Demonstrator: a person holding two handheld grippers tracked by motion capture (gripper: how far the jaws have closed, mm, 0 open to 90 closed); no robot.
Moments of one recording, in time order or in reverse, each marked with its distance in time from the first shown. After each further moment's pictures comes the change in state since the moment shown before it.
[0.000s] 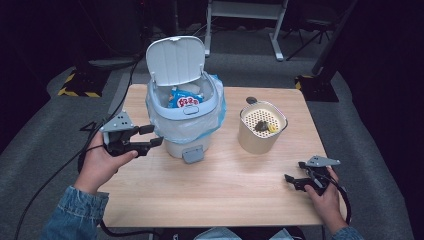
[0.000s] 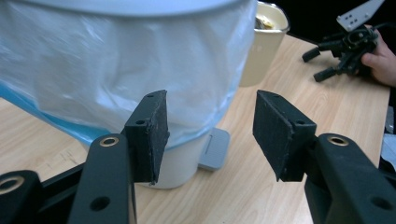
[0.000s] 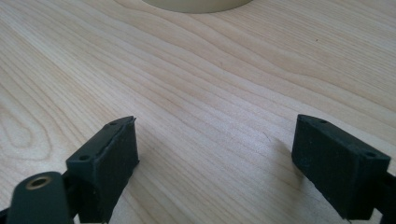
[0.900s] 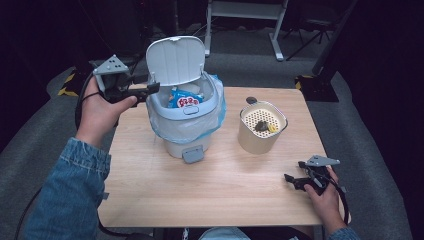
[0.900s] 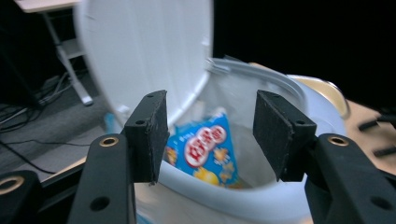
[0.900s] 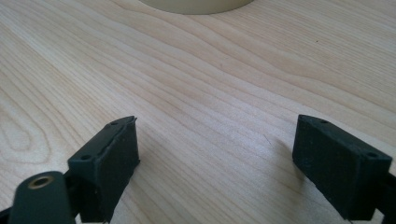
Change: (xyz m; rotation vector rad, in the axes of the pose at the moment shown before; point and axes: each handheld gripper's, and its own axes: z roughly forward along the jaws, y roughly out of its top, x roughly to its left) left arm 0.053 0.100 -0.004 -0.124 0.180 -0.038; right arm 0.000 0.001 0.001 -0.001 0.001 0.004
